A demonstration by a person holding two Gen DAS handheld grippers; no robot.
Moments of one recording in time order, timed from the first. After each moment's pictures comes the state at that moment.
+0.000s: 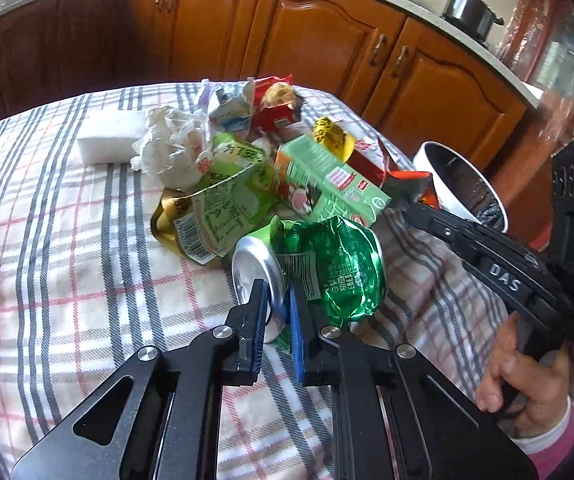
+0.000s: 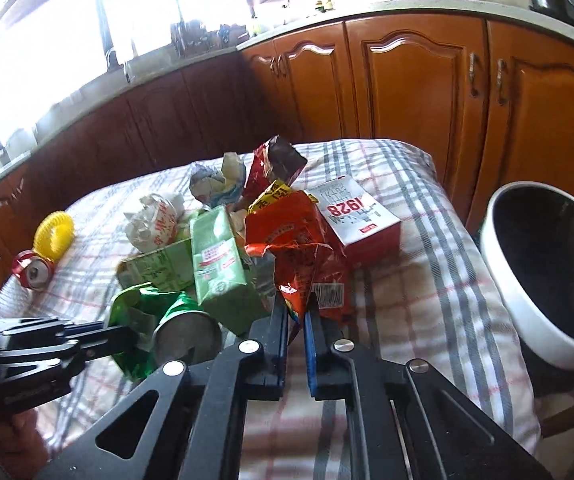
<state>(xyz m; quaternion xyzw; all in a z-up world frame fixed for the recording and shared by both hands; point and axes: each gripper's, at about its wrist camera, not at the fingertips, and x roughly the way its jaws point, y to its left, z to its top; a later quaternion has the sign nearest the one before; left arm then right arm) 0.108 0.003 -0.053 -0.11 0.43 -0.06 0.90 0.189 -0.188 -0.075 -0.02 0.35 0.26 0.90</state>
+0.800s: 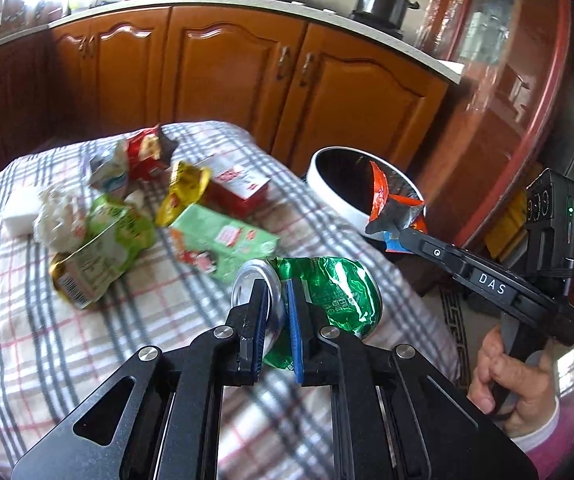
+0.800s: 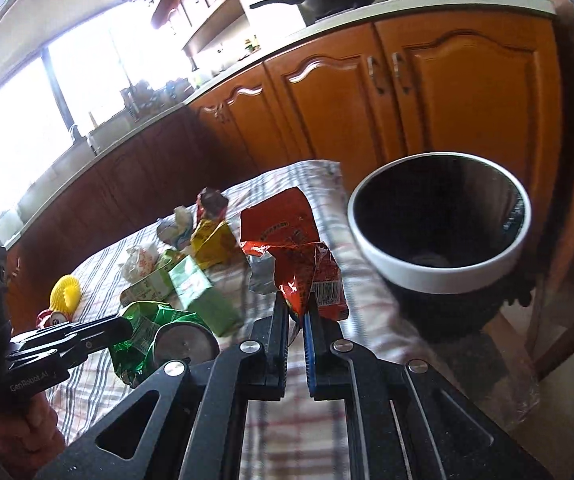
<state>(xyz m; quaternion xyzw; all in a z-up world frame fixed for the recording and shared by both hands) 0.107 -0.083 -0.009 -0.06 0.38 -0.17 0.91 0.148 -0.305 -0.046 0.10 0.33 0.19 0.92</state>
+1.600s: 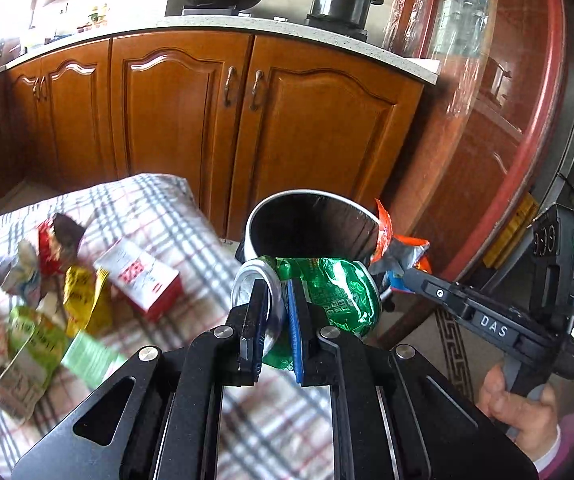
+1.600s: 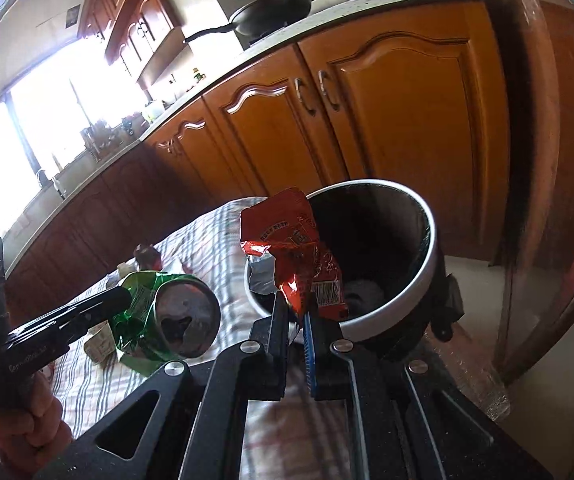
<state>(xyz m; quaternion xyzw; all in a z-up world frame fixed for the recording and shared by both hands) 0.187 -0.176 0.015 -0.03 0.34 -0.20 0.92 0.183 -0.391 -0.037 0.14 0.32 0.13 0.93</state>
